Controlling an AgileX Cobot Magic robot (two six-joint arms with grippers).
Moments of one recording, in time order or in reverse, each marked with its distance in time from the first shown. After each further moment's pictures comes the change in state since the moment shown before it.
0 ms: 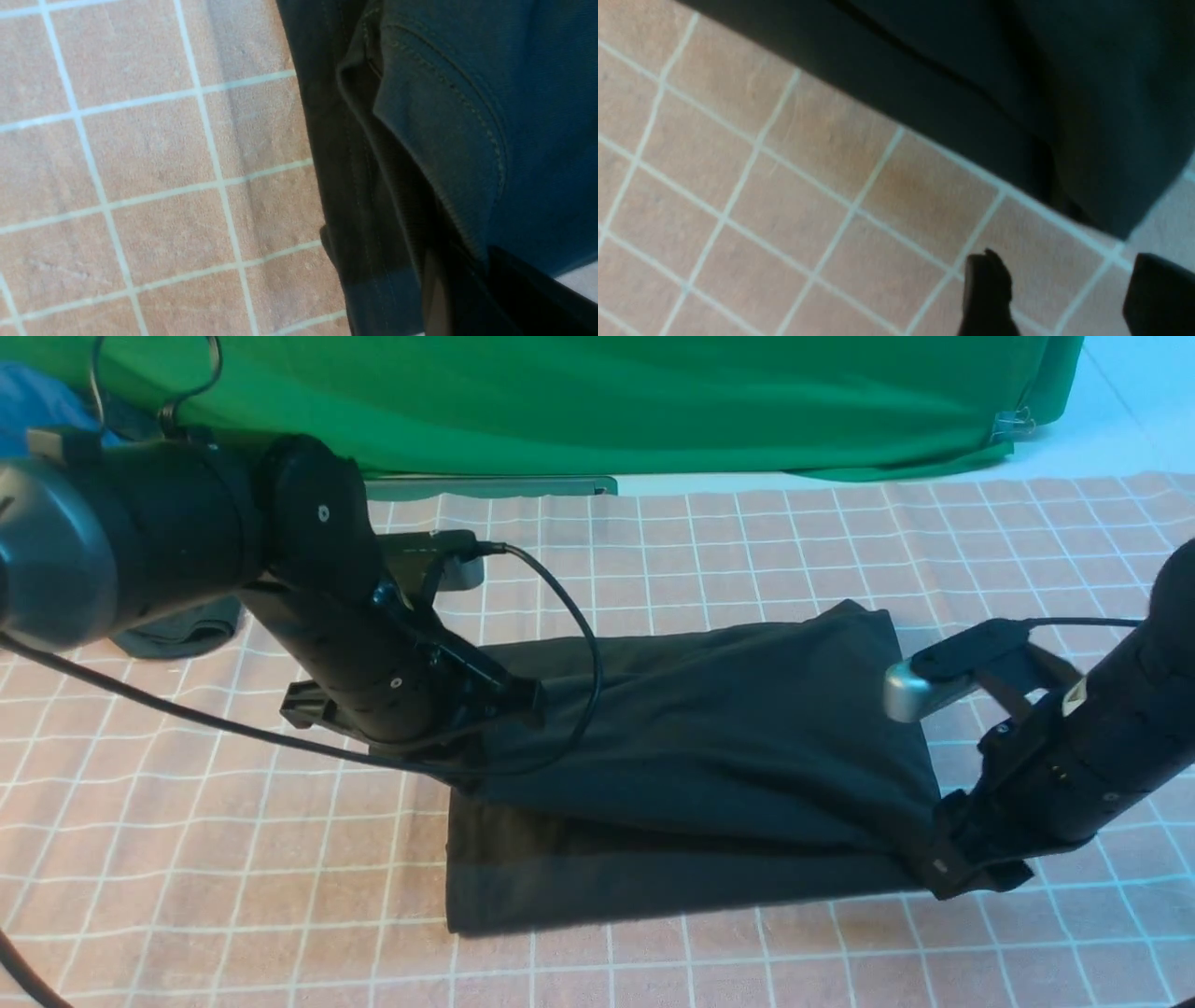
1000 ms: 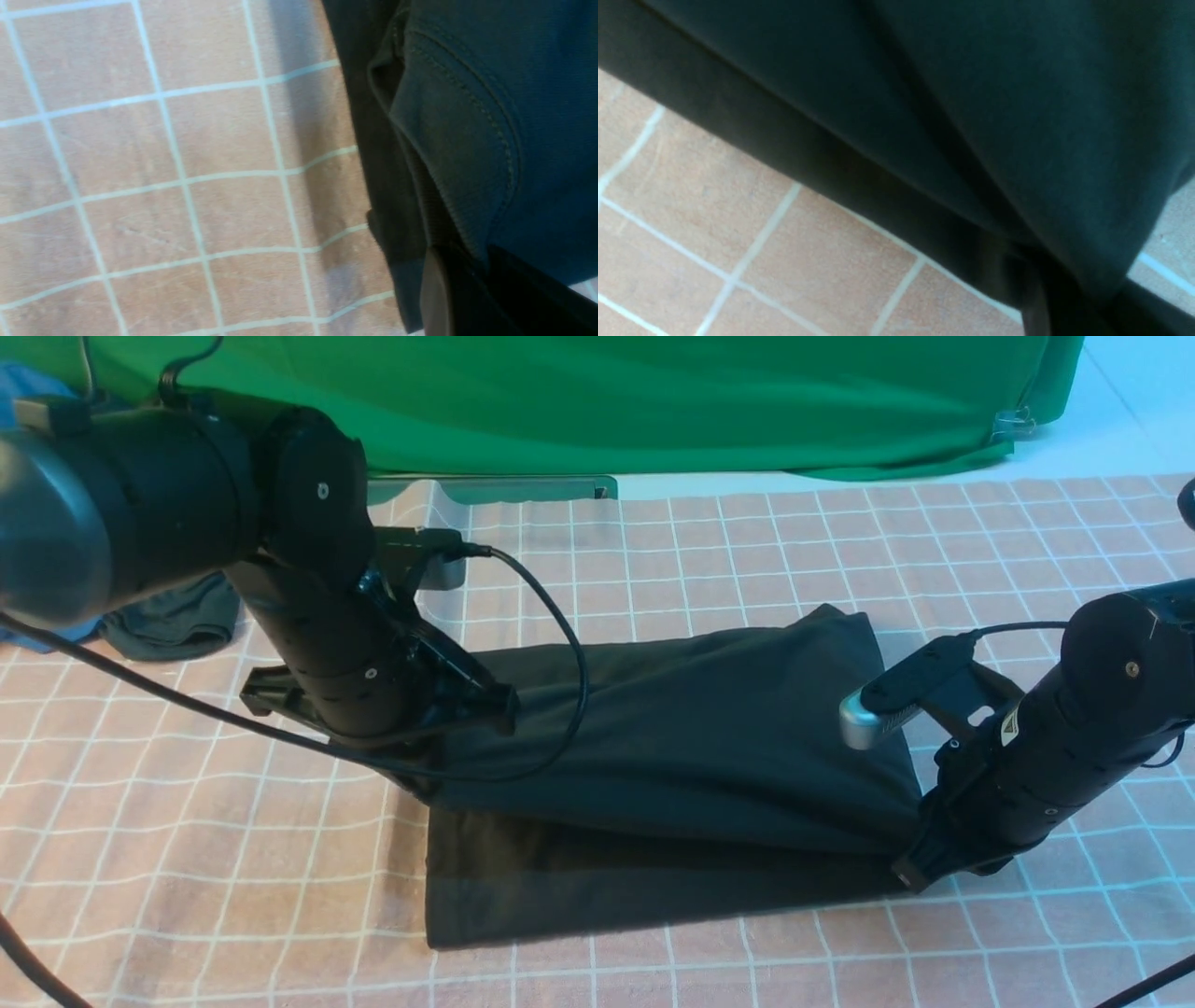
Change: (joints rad) right arm 0.057 0.096 0.009 -0.155 -0.147 0.073; left arm -0.001 0.000 -0.033 0.132 0.119 -0.037
